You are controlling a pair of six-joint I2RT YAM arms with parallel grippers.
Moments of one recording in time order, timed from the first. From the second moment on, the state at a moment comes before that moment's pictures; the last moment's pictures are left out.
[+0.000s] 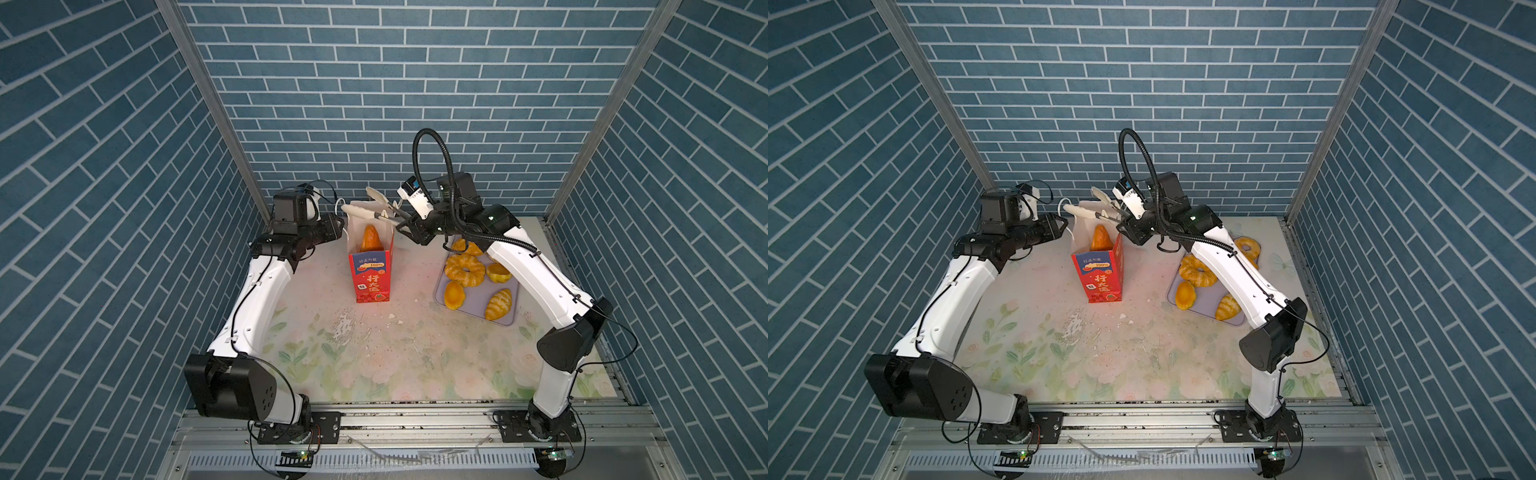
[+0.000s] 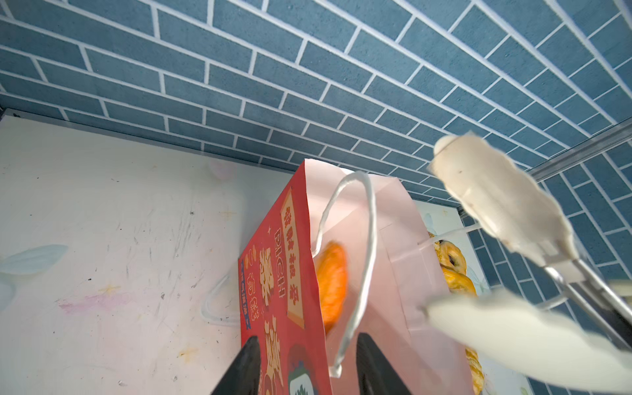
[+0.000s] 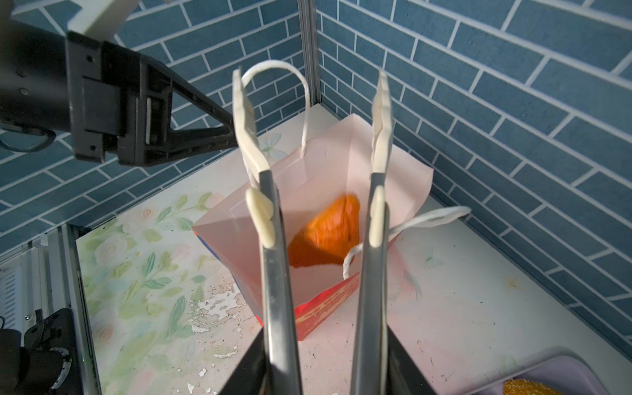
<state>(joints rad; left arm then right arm) -0.09 1.45 1.47 -0.57 0.28 -0.37 0.72 1.85 2.12 -0.81 -0.26 -0.14</state>
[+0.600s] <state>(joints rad) -0.09 1.39 1.45 -0.60 0.25 -0.37 0.61 1.86 2.46 -0.96 0.01 -0.12</state>
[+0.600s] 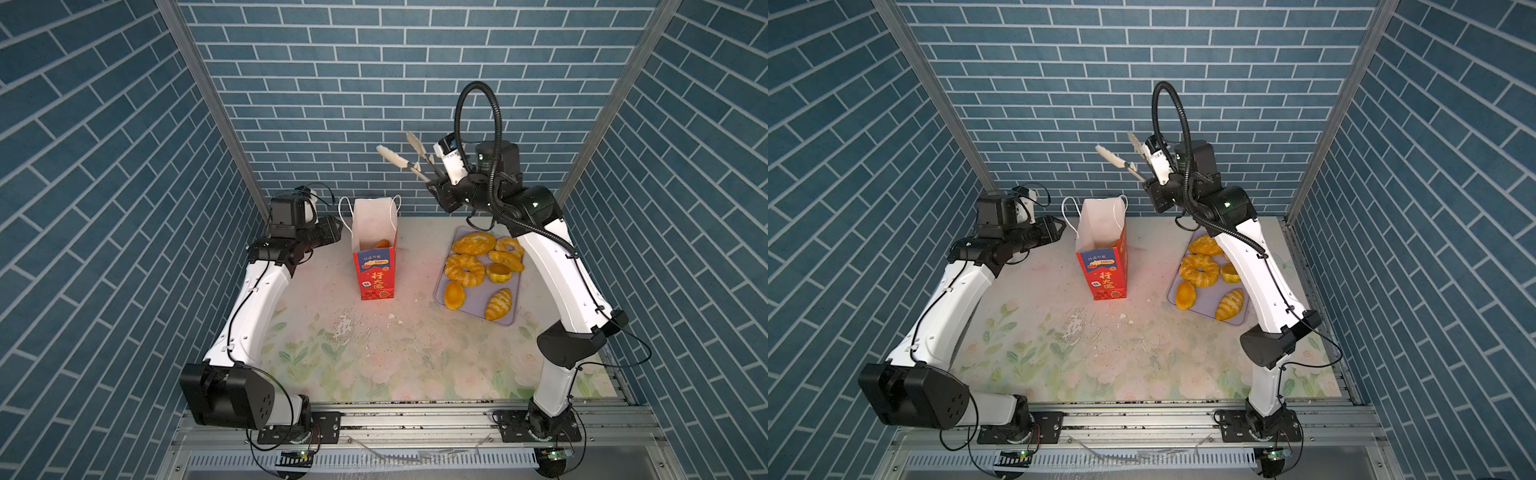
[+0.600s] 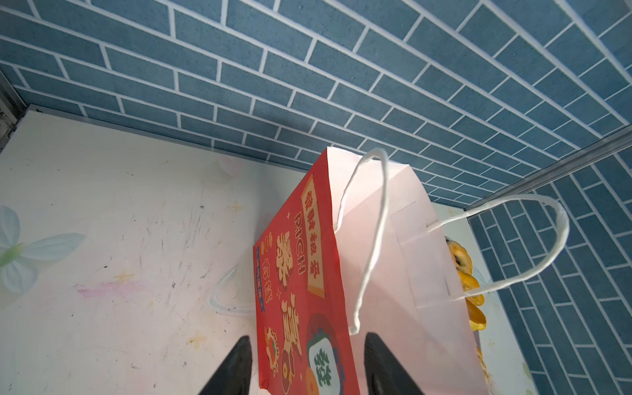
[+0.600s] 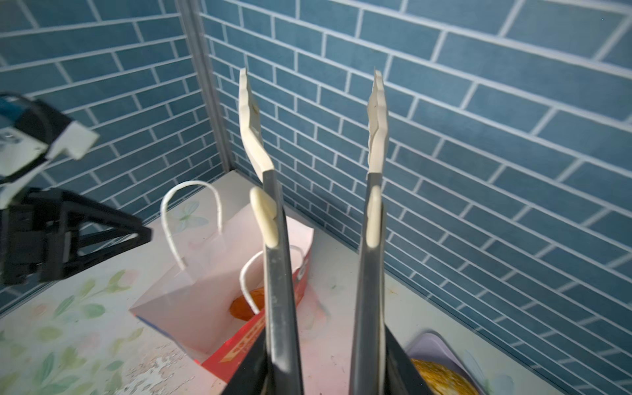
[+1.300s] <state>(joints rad) -0.09 1.37 1.44 -0.60 0.27 -0.33 0.42 1.51 1.75 -1.30 0.18 0.13</state>
